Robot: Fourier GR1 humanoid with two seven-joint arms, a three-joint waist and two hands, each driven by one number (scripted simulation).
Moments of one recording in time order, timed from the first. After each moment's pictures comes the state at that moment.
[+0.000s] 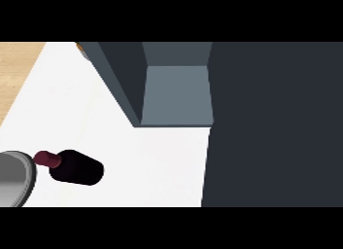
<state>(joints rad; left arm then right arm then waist) 0.02 0.21 0.52 -2.03 0.74 -0.07 0.65 -0.01 -0.15 0.08 -2.45 -0.17 0.07 0.55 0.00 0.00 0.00</state>
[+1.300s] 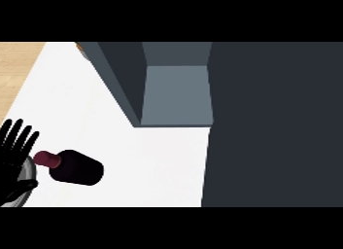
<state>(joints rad) 0.07 0.11 0.45 -1.59 0.51 -0.30 0.24 -0.06 -0.14 0.04 -2.48 -0.16 0.08 0.62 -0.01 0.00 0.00</state>
